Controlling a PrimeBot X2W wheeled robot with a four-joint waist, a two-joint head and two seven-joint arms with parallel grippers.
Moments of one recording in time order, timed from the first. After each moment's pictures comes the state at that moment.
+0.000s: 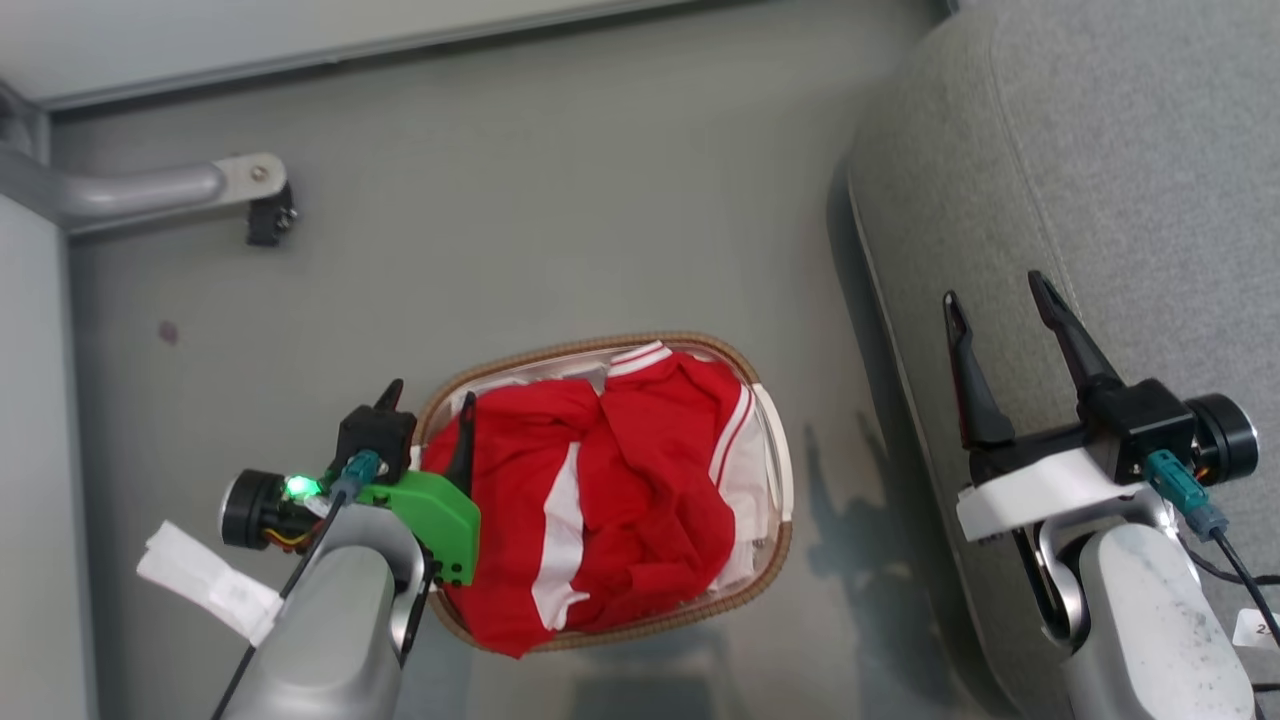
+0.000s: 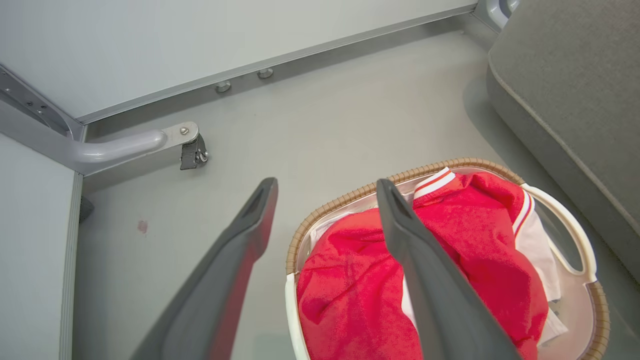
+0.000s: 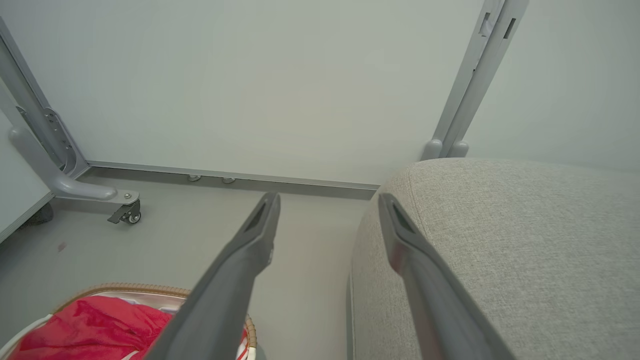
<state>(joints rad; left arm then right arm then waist) -0.52 0.07 -0.30 0.87 -0.14 -0.07 -0.26 -0.26 -0.05 0.00 0.14 -0.01 0.13 -0.26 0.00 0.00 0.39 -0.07</state>
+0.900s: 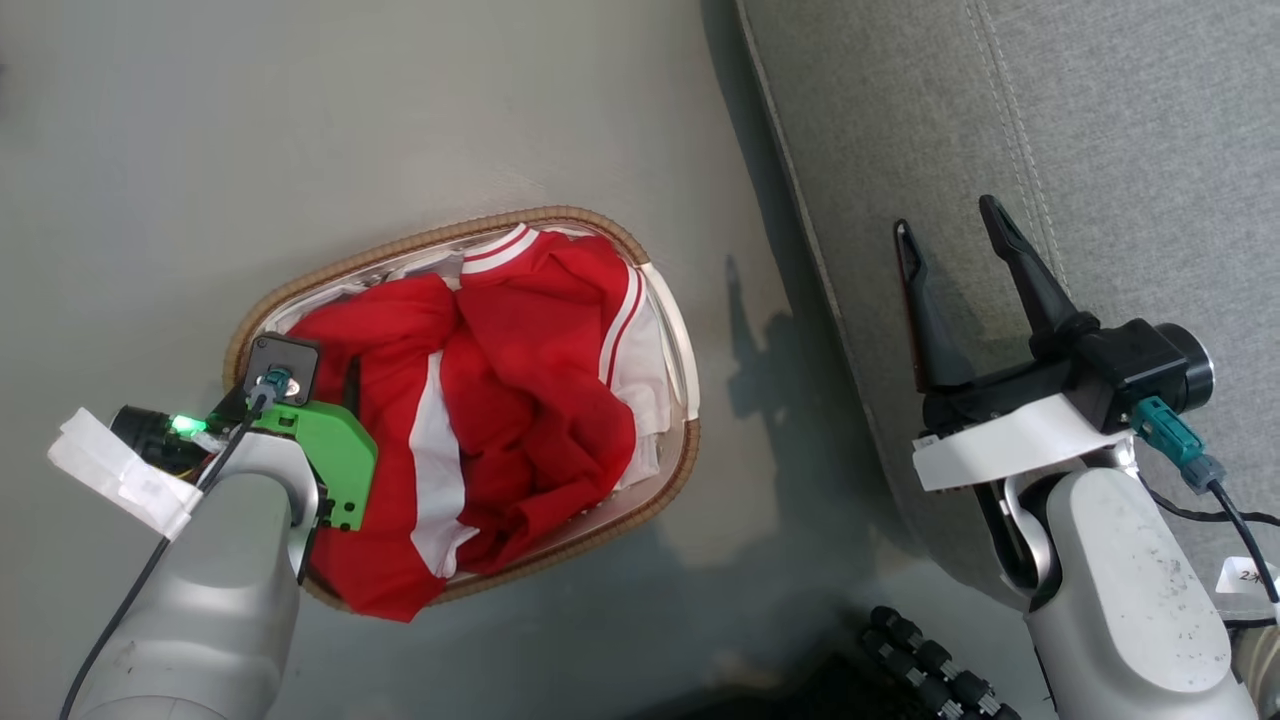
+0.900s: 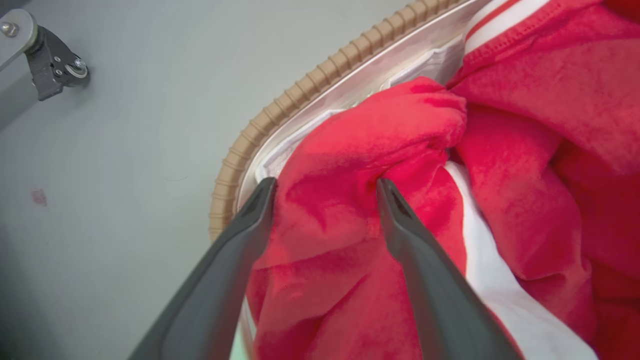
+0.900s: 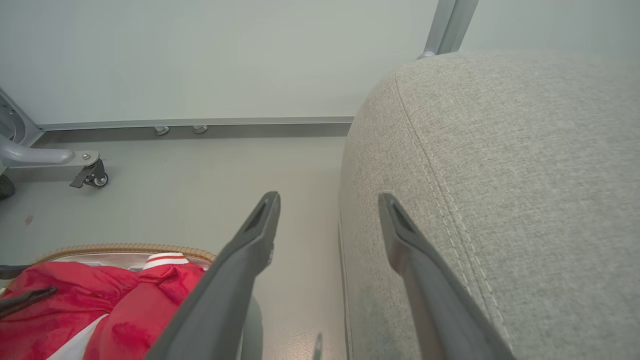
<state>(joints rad) -0.79 0.17 -0.36 1.25 -0.10 -0.07 -0.24 -0.37 -0.05 0.10 0.11 0.12 0.13 -0.26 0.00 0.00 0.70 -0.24</state>
